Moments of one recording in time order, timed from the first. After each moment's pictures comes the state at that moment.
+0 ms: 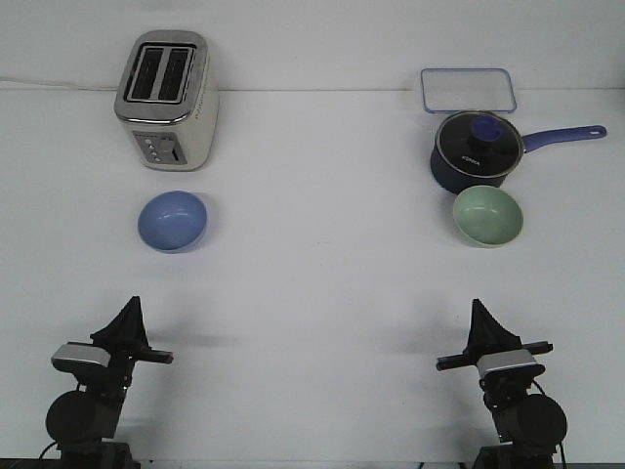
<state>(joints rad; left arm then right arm) -0.04 0.01 0.03 0.17 0.06 -0.09 0.07 0.00 0.02 0.06 -0.10 0.00</state>
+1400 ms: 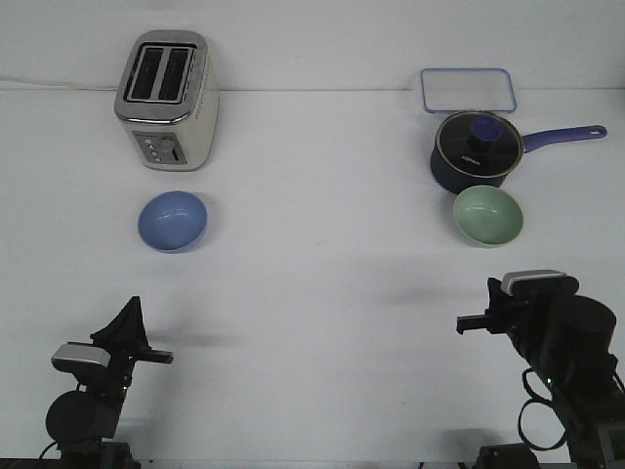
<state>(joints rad) -0.04 0.01 0.03 0.17 0.06 -0.09 0.07 0.70 0.94 -0.77 -0.10 0.08</state>
